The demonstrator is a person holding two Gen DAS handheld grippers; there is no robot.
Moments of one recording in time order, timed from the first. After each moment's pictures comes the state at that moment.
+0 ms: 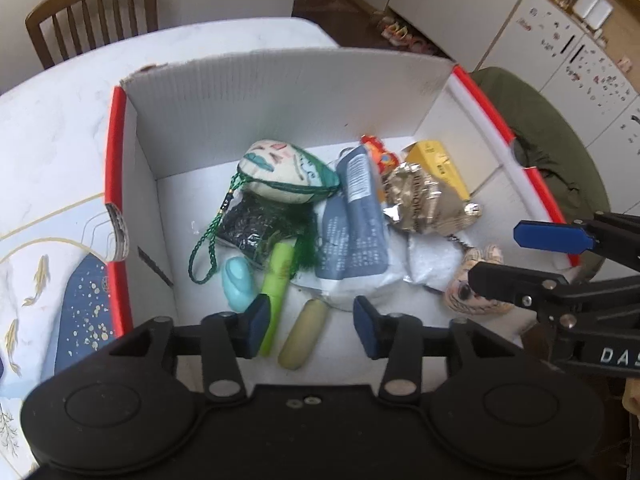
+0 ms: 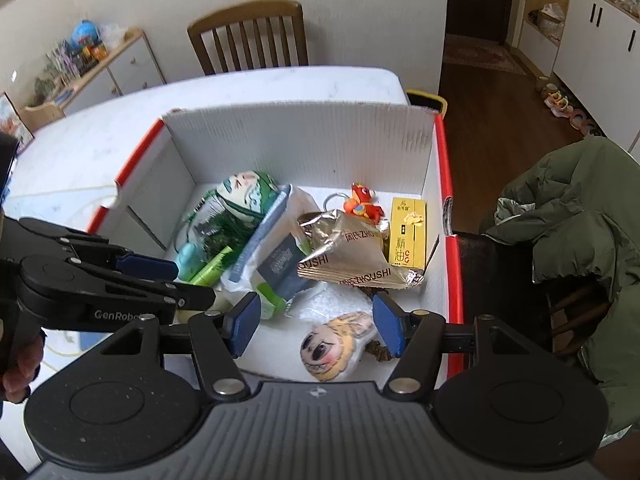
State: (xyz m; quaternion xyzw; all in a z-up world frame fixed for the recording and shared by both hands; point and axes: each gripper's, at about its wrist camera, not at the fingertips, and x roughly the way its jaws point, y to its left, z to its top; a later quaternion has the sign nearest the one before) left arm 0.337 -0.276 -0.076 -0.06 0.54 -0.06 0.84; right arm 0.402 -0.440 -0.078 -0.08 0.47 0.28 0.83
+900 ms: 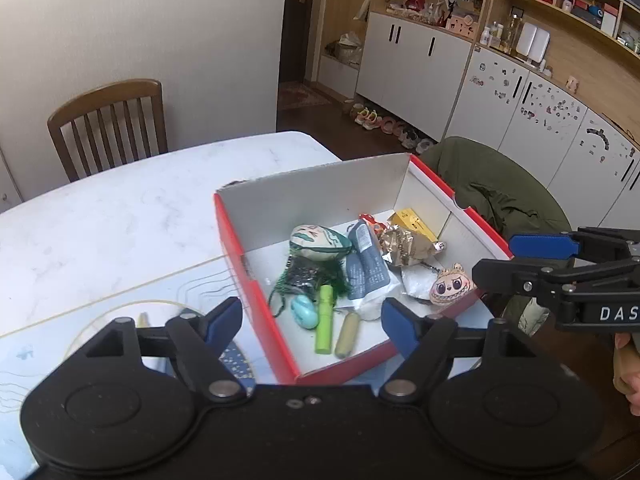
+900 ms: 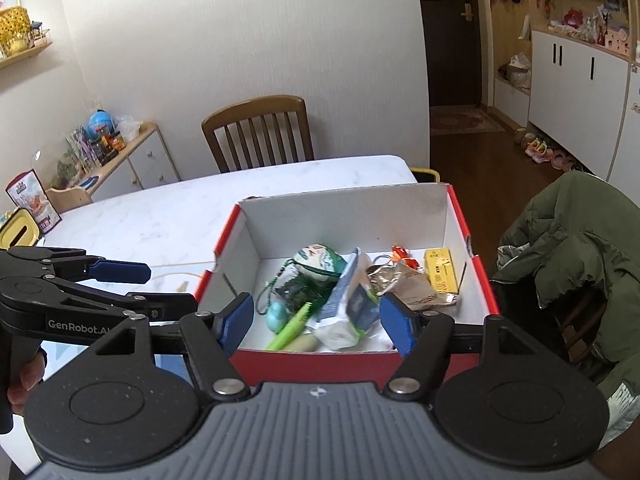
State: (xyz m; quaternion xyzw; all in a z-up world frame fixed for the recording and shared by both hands) left arm 0.241 -0.221 0.016 -0.01 0.40 -0.08 0.91; right arm 0.299 -0.427 -0.017 0.00 0.36 0.27 0.90
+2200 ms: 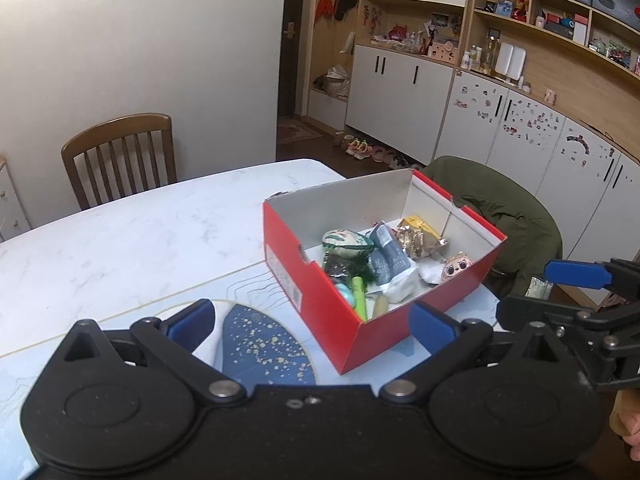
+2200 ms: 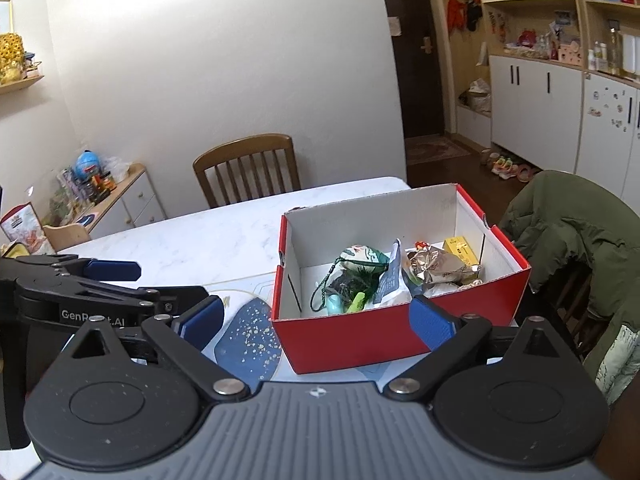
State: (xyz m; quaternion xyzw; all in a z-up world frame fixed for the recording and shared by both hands) left arm 0.176 -0.155 0.030 0.01 0.35 -0.10 0.93; right arm 0.184 -0.366 -0.008 0.04 0.30 0.20 0.93
